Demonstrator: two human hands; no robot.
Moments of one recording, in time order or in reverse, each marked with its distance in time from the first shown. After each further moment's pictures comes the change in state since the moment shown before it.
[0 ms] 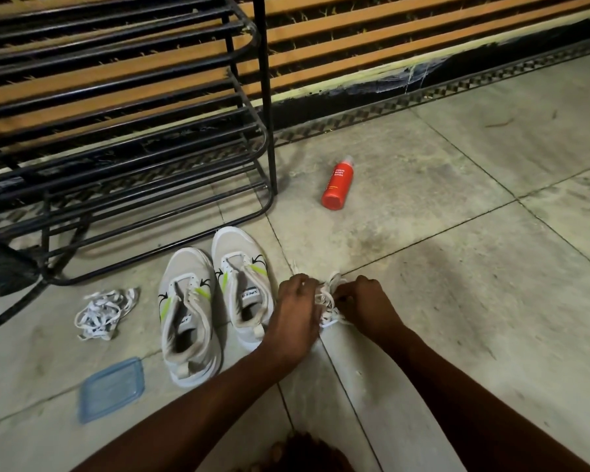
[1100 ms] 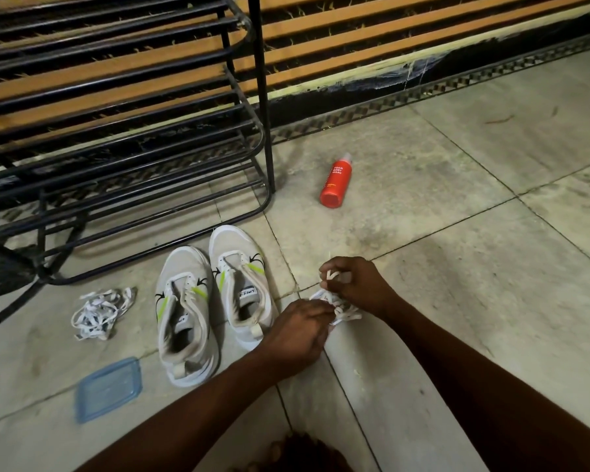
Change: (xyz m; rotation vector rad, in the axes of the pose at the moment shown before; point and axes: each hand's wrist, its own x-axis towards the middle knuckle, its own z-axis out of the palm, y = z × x) left_hand -0.009 -0.014 0.007 0.086 -0.168 0.446; right_hand 0.034 0.004 -0.011 0.398 -0.113 0.179
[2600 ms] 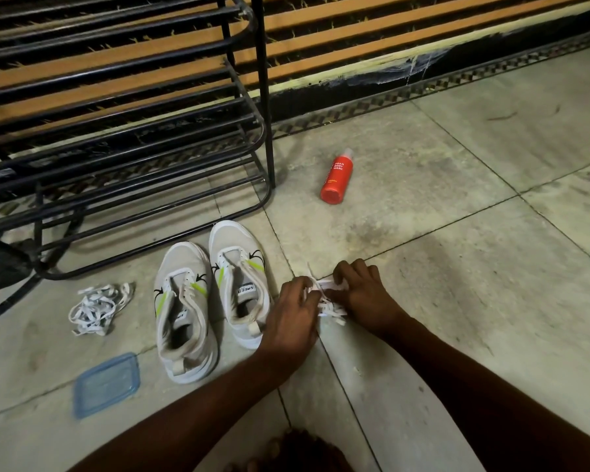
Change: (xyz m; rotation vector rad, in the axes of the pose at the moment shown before) left_hand 0.001 0.010 0.003 0.065 0.123 -0.376; right_hand -0.024 0.028 0.011 -0.792 0.055 -0.469
